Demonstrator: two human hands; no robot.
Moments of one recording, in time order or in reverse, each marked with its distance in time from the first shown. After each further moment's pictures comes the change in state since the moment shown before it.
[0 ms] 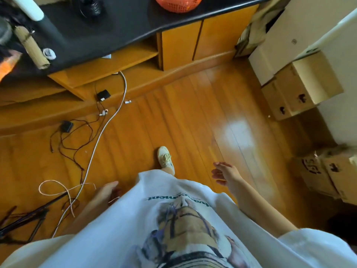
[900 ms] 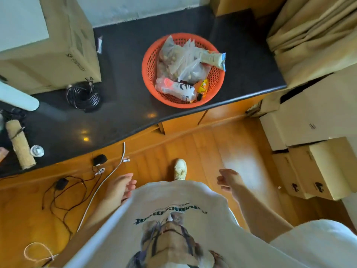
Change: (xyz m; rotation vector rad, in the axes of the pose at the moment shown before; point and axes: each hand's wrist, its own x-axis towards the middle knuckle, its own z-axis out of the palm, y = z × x) left_hand -0.002 0.433 0.166 -0.001 0.023 0.221; right_hand 0.200 -0.418 -0.008 -0.045 0.020 -0.018
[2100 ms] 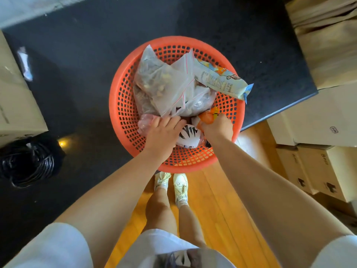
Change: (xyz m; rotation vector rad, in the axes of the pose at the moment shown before) left_hand 0.210 0.286 0.186 1.555 -0.054 1.351; right_hand 0.165 -0.304 0.125 -0.423 0.357 -0.200
